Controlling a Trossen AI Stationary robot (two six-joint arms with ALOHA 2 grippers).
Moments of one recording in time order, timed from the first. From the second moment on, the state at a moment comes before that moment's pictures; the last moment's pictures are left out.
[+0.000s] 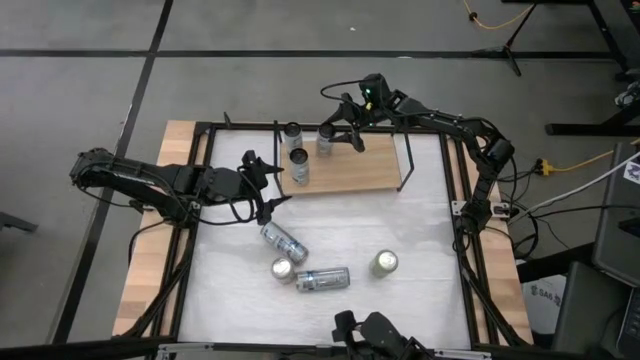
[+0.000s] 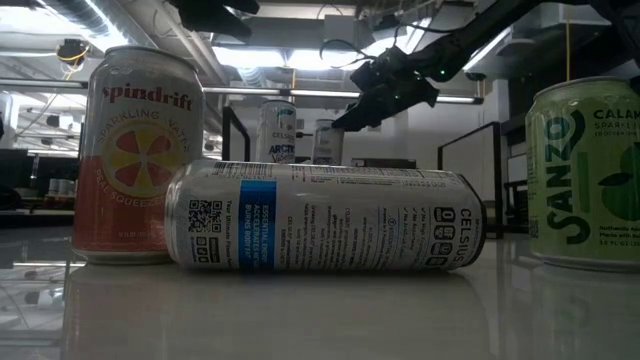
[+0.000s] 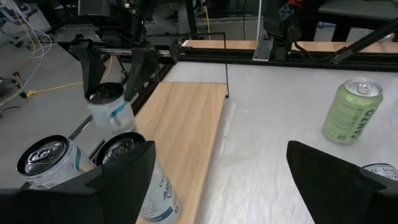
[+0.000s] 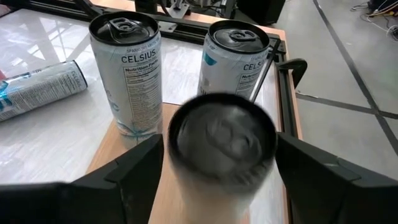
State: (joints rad) left arm -0.14 1.05 0.92 -0.31 -0.51 -0.10; right arm -0.70 1.84 1.41 -0.17 -0.77 -0.61
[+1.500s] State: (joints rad) left arm -0.14 1.05 0.92 -0.31 -0.51 -0.09; right arm -0.70 1.84 1.63 -0.30 -0.65 -0.24
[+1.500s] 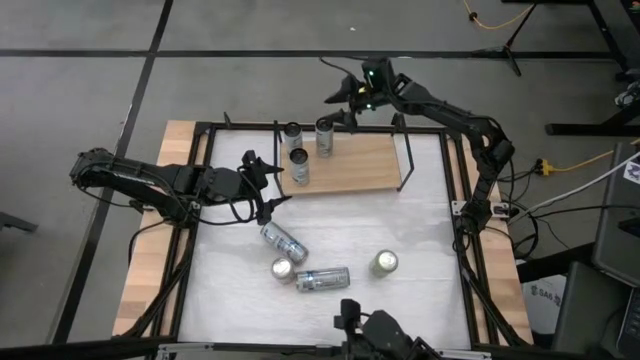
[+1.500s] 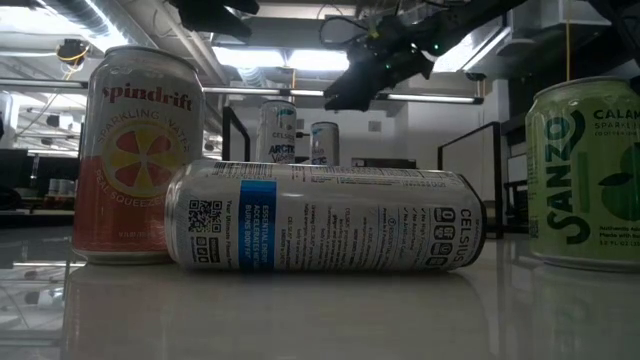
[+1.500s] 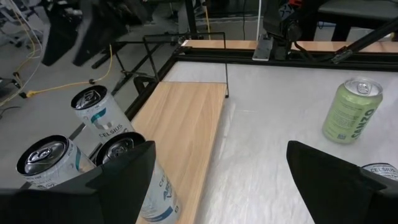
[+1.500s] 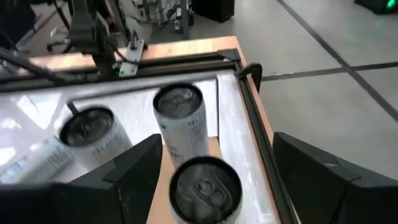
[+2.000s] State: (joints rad) left arm -0.14 1.05 0.92 -0.32 -0.51 -0.09; right arm -0.50 1.84 1.65 -0.32 -0.12 -0.16
